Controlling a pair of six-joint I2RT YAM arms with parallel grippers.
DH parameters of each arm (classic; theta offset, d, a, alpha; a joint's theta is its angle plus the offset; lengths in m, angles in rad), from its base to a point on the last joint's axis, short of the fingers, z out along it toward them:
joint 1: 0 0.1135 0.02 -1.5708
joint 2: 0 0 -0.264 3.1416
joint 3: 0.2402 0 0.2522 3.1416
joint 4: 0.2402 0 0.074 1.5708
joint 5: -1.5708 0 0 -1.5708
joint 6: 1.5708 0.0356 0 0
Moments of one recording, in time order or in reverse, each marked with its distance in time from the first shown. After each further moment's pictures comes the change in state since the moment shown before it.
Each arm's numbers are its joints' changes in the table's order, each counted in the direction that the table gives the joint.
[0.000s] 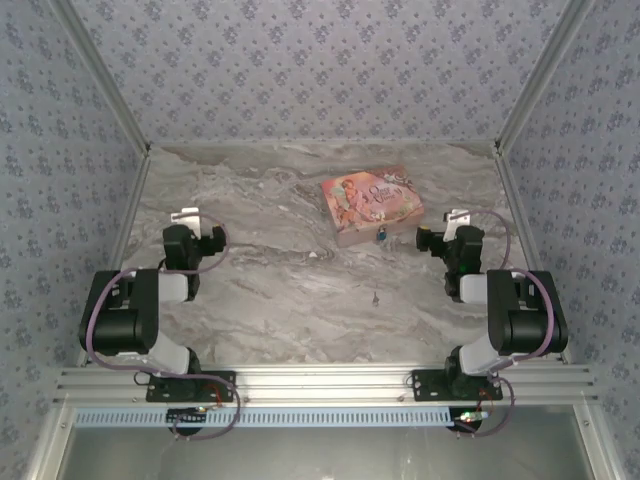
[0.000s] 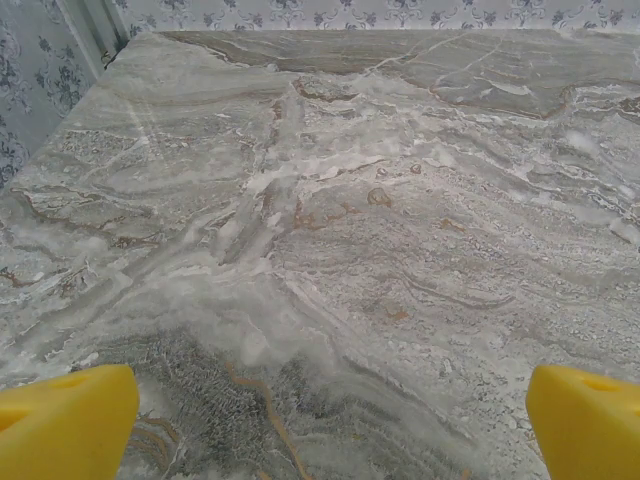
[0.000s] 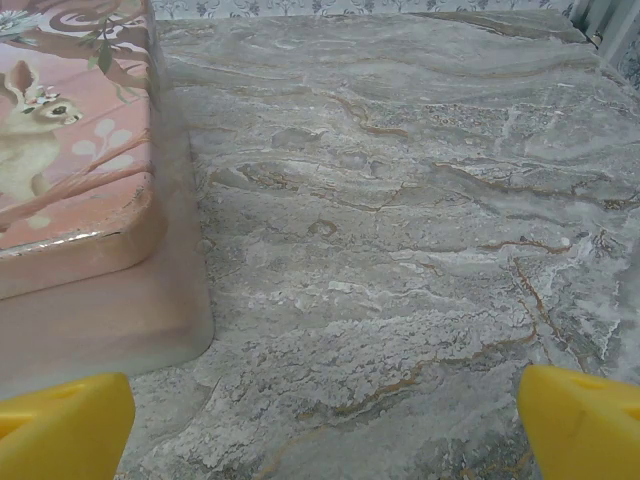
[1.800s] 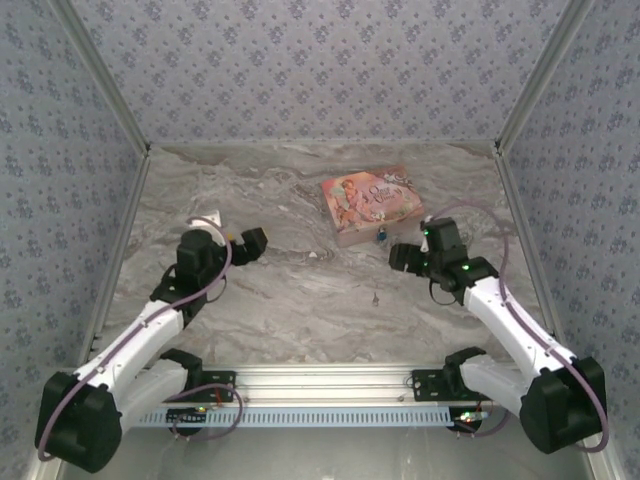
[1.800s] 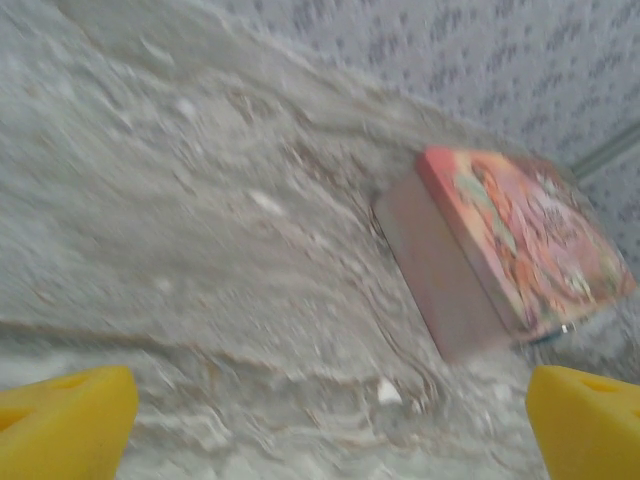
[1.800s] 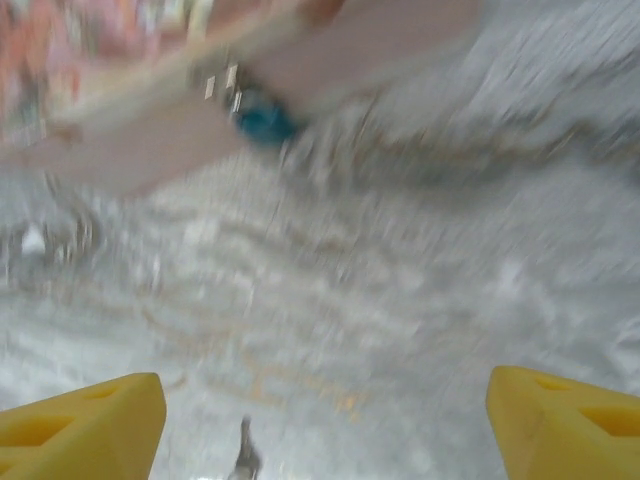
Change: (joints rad) left arm -0.406 -0.591 0.061 0.656 -0.119 -0.567; right arm 0.407 -0.469 0.314 1.286 -0.009 0.464
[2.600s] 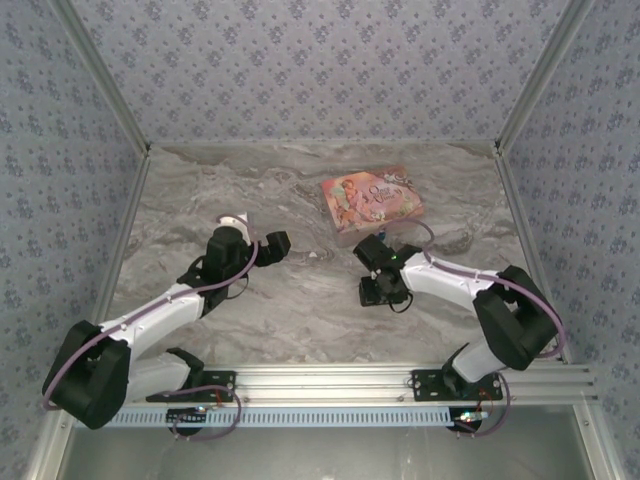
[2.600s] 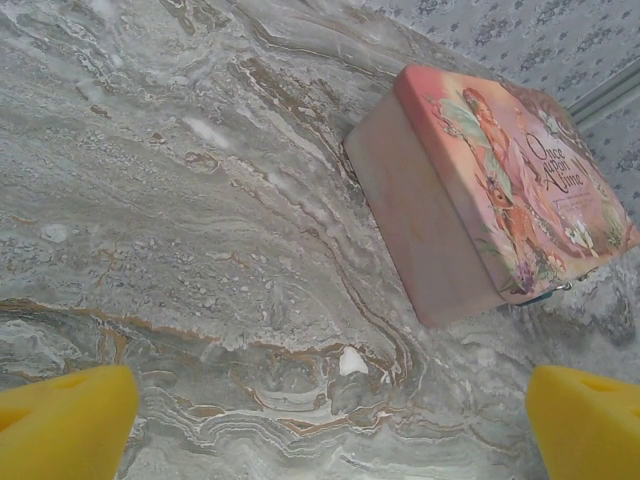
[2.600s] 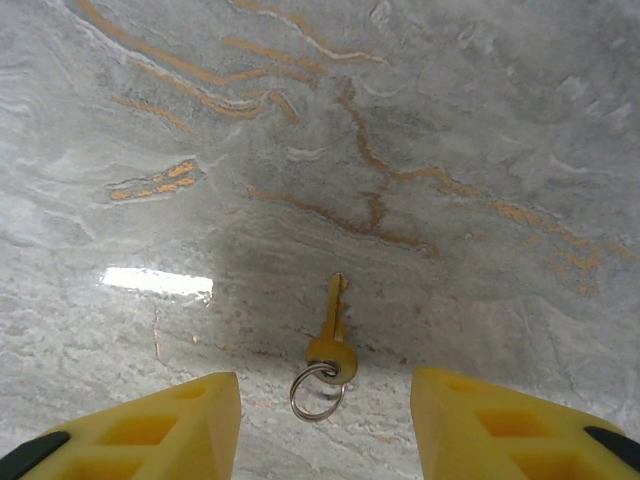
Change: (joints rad) left arm -0.130 0.219 0.045 -0.109 0.045 -0.070; right arm 0.341 0.465 0.128 0.129 -0.033 0.122
